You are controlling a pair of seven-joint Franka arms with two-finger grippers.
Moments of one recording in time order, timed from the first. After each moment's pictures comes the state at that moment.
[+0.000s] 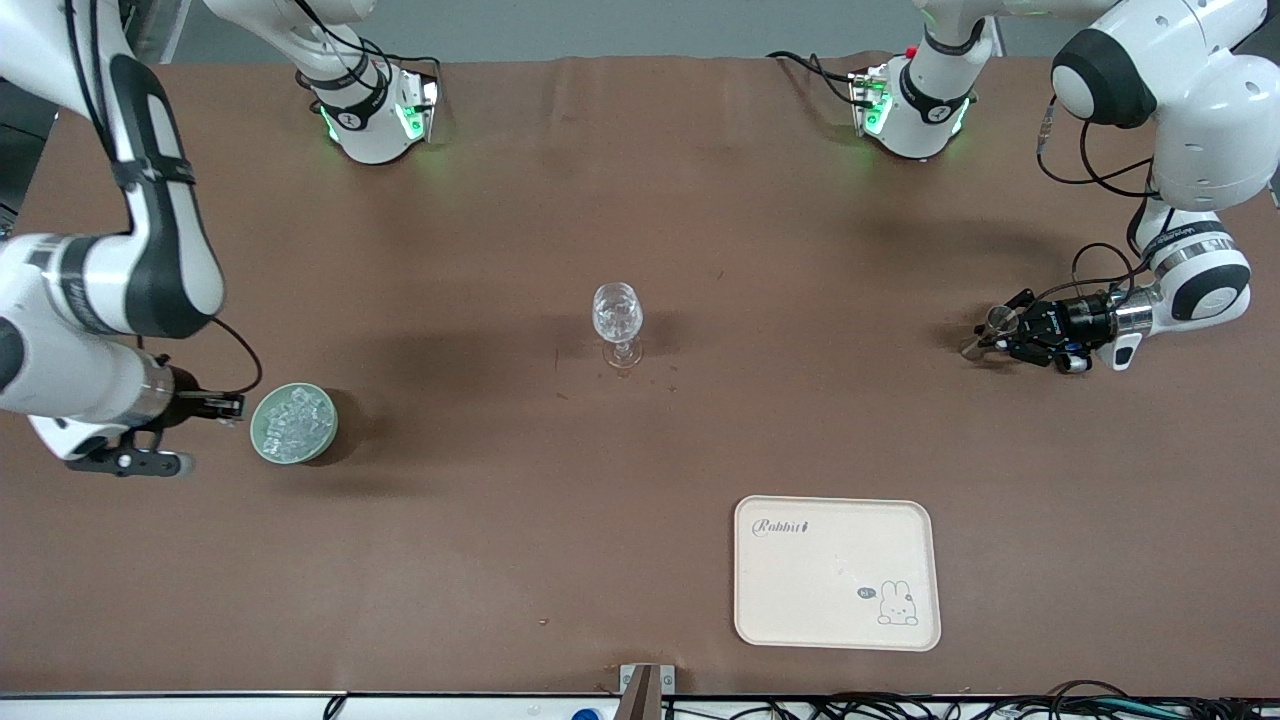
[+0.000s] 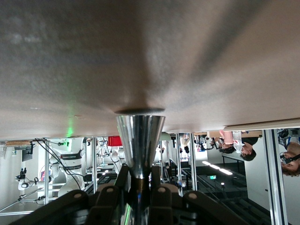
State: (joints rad) left arm -0.01 0.85 0.63 -1.99 -1.30 1.27 -0.17; right arm -0.01 0.37 -0.04 -1.60 -0.08 1.84 0.05
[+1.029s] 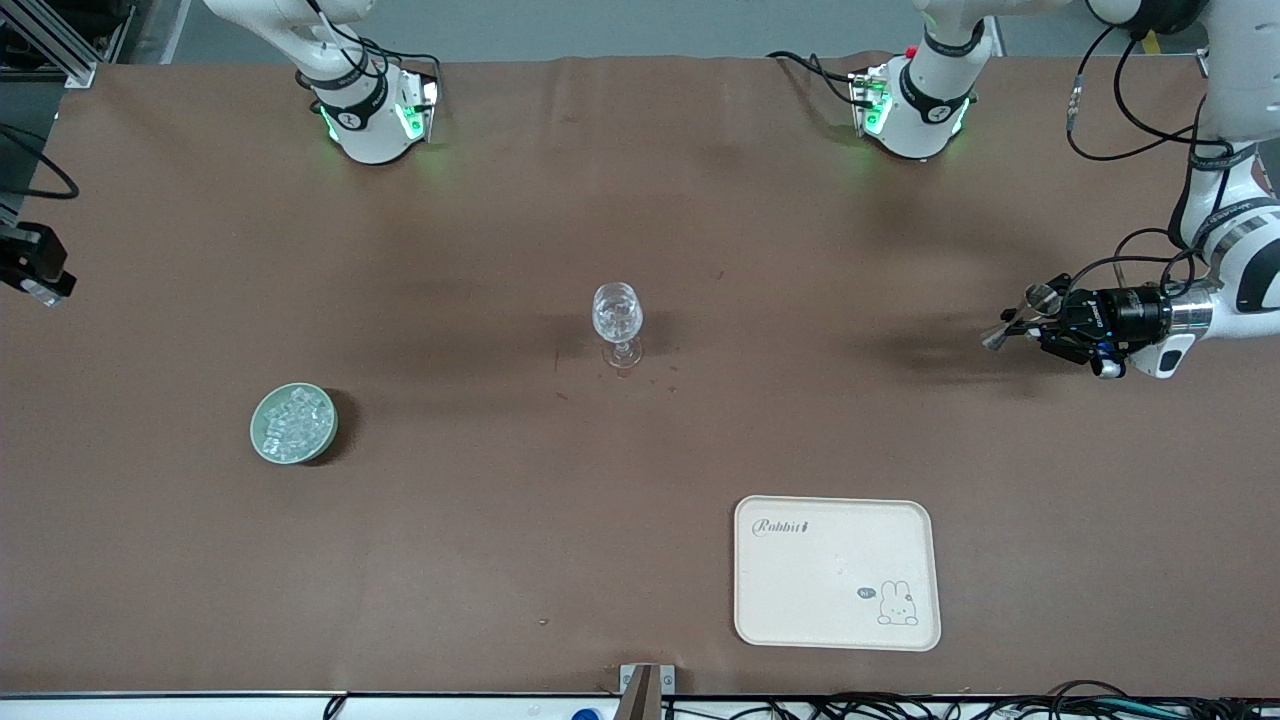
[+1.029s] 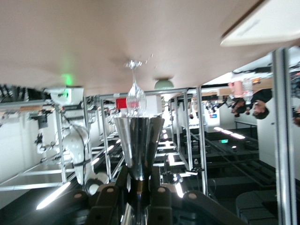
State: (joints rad) left arm 0.02 0.52 0.49 -1.98 -1.26 1.18 -0.47; right arm -0.01 0.09 -0.02 -1.33 -0.08 1.46 0.05
